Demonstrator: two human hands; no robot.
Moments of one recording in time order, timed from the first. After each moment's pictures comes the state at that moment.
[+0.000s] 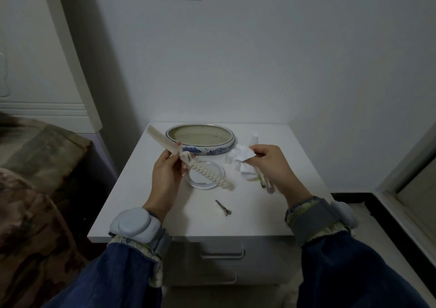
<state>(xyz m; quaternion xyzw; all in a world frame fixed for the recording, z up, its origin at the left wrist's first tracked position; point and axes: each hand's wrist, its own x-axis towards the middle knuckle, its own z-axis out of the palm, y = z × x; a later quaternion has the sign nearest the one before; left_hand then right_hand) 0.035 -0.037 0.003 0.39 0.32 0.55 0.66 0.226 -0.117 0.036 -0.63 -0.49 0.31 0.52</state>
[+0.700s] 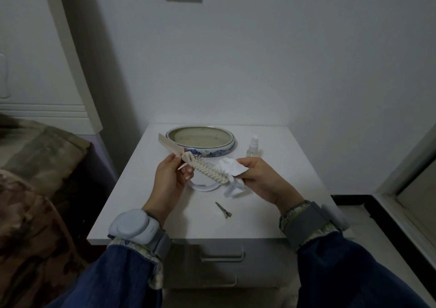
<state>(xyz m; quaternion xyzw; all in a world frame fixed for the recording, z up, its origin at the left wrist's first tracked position) 0.038 -0.043 0.011 0.35 0.30 0.53 0.72 0.218 -0.110 0.015 -0.45 -0.53 0.53 0.49</state>
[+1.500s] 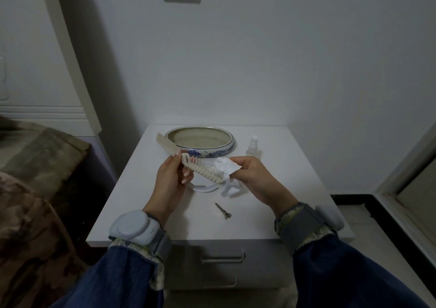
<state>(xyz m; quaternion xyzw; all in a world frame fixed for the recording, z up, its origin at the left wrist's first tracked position) 0.039 -0.042 0.009 0.36 0.29 0.51 0.72 0.208 -0.105 0.013 -0.46 -0.56 0.46 0.51</state>
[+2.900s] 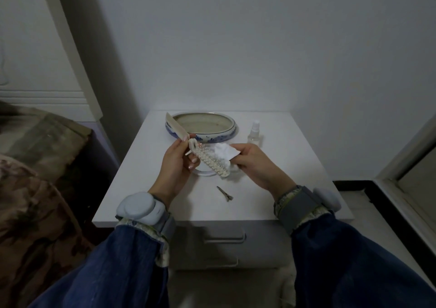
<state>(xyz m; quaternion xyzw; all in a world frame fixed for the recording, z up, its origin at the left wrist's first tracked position) 0.043 -0.045 0.008 0.39 0.27 0.49 0.73 0.206 -0.102 0.005 -0.47 -0.52 0.49 0.51</state>
